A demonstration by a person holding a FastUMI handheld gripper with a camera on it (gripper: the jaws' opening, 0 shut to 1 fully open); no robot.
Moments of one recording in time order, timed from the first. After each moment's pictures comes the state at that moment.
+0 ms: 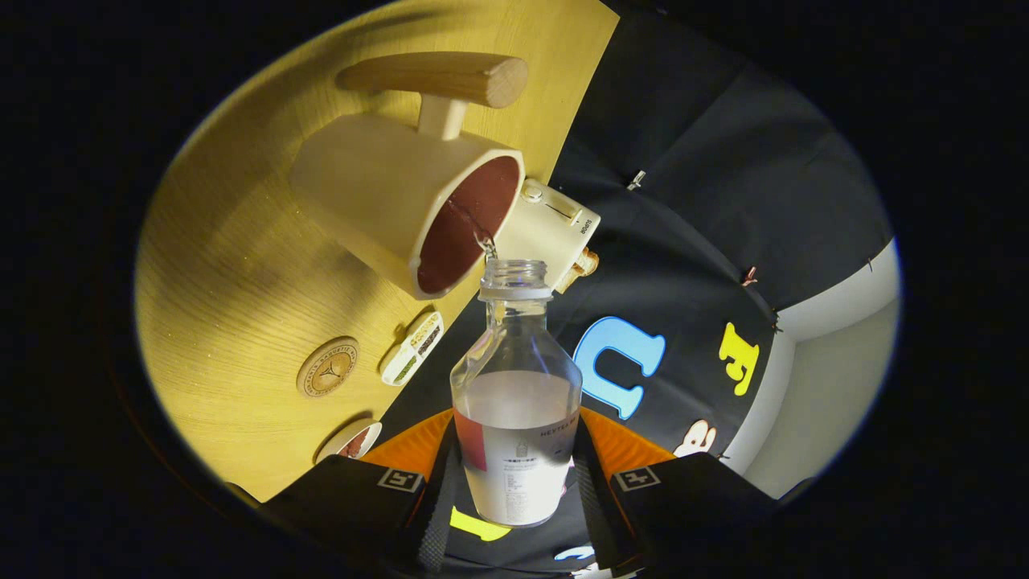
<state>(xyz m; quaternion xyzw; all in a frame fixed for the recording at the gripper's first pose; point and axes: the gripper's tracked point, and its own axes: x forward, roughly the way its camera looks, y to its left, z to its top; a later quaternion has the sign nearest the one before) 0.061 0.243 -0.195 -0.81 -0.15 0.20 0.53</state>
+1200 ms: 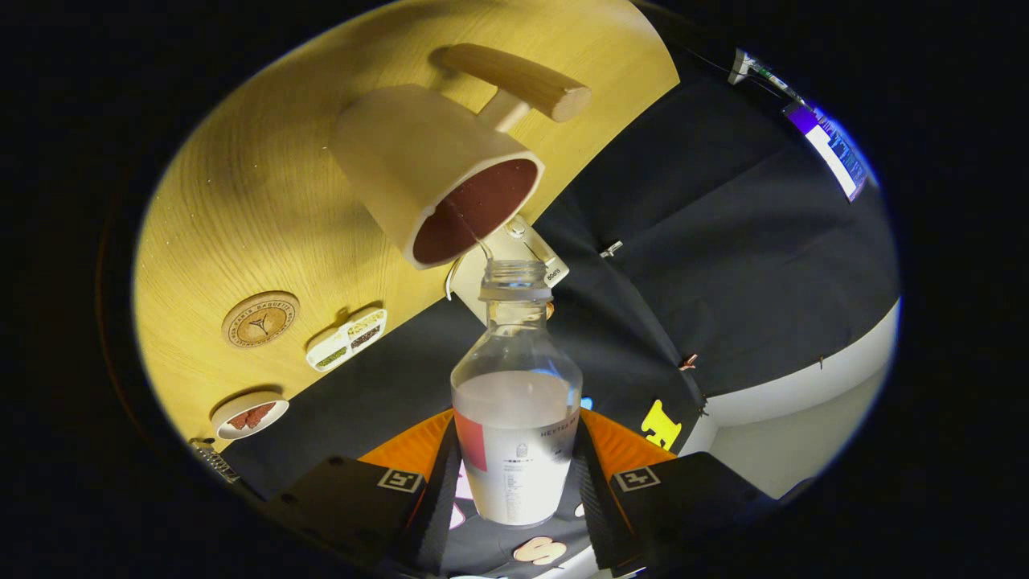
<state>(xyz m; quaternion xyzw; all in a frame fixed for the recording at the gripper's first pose) 0.063 0.263 -0.172 -0.84 -0.30 0.20 0.40</state>
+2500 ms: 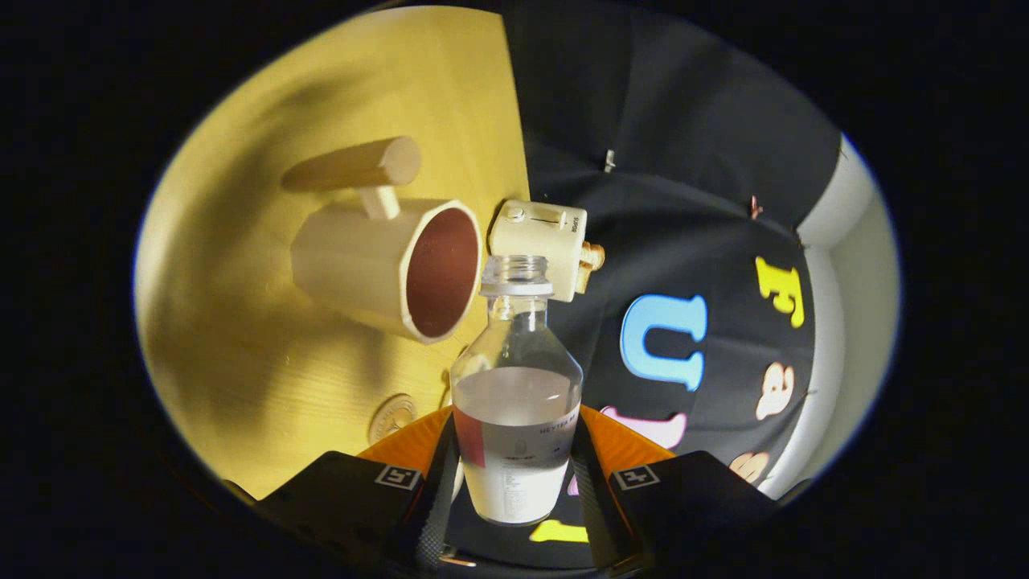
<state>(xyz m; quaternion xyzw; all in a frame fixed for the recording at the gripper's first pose) 0.043 0.244 -0.226 -0.66 -0.05 0.29 0.69</state>
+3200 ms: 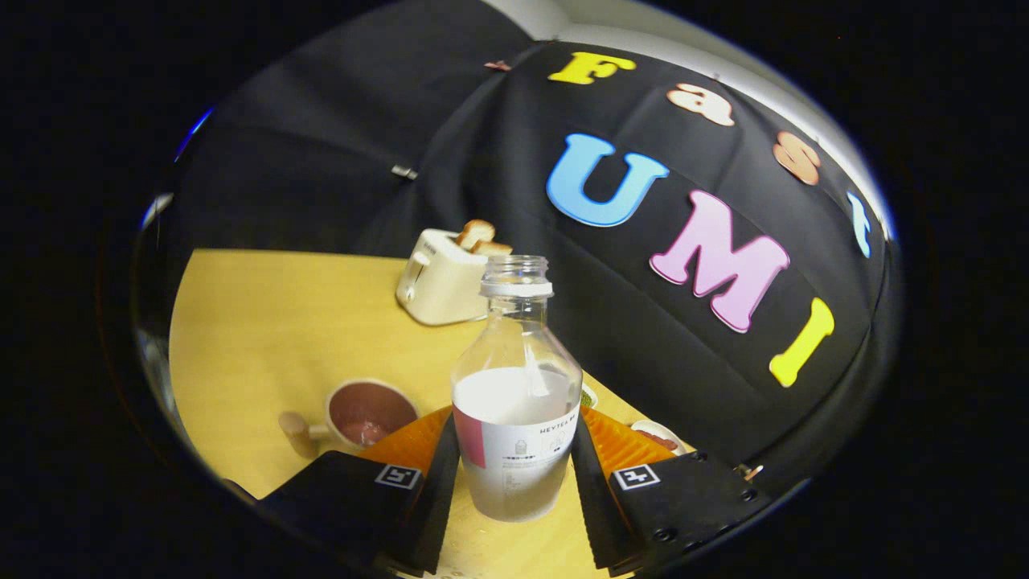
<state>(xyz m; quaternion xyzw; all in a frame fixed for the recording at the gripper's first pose) 0.051 0.225 -0.176 -0.15 0.13 0.26 0.95</state>
